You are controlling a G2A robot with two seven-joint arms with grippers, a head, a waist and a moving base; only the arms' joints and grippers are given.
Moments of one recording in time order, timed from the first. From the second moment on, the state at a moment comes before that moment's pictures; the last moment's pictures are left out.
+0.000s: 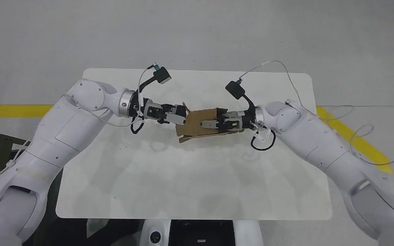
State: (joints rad) left arm 0.46 -0.89 -0.66 -1.28 -0.70 -0.52 -1.30; right arm -0.39 -1.08 0.30 -1.04 0.52 -1.01 0.81
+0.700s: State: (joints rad) left arm 0.47 -0.89 -0.67 -1.31 -0.70 -0.51 -1.31; right arm -0.36 -1.07 0.29 -1.02 0.58 -1.01 0.81
